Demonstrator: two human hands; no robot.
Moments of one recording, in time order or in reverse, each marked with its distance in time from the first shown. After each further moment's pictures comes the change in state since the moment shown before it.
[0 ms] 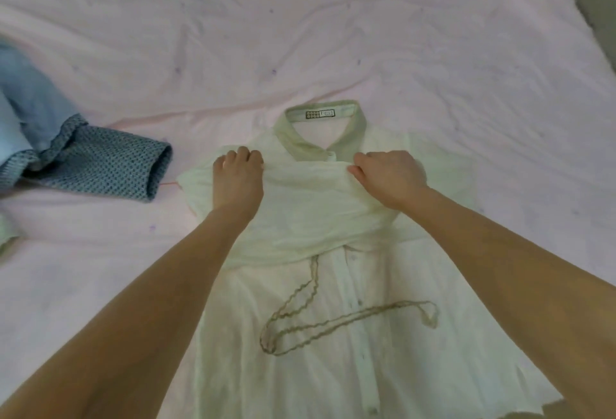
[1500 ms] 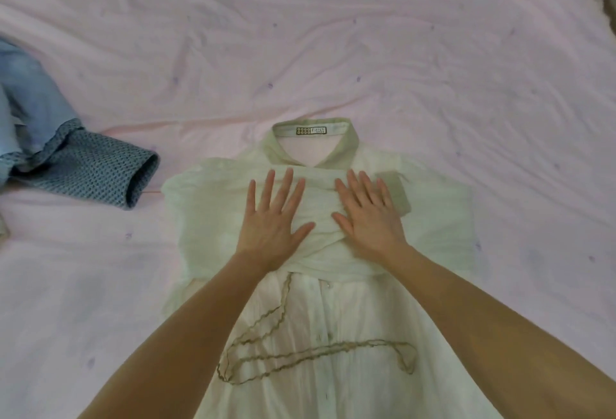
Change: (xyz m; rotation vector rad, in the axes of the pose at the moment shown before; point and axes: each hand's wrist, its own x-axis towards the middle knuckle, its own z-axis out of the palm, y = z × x) left_hand -0.027 0.082 0.028 0.112 -0.210 0.150; right_hand -0.005 0.025 0.082 0.115 -0.016 -0.027
